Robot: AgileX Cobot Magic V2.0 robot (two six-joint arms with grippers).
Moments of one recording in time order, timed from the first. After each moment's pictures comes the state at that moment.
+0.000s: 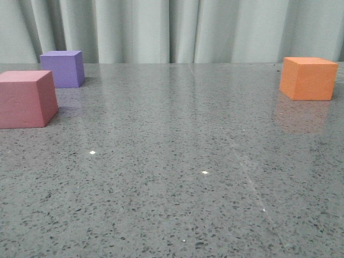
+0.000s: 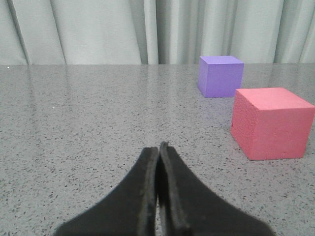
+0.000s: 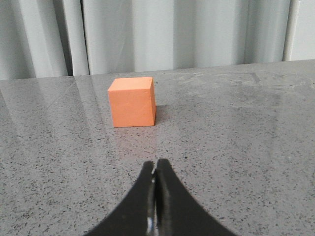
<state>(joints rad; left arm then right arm) 0.02 0.00 0.00 -0.03 0.13 -0.01 0.02 -0.01 0.03 0.01 0.06 0.13</state>
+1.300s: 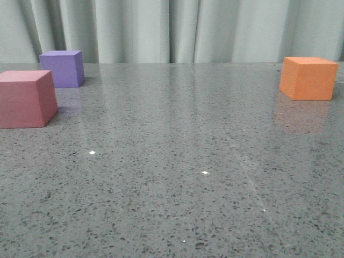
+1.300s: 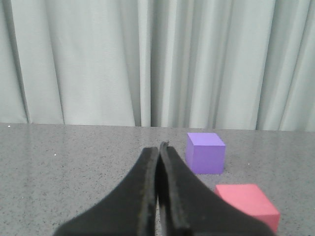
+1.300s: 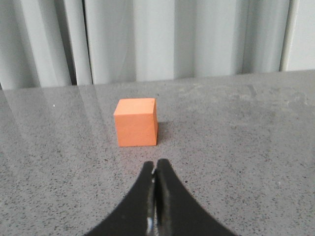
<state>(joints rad) 0.02 0.11 -0.33 -0.08 0.22 -0.01 0.02 0.09 -0.25 0.01 0.30 0.13</state>
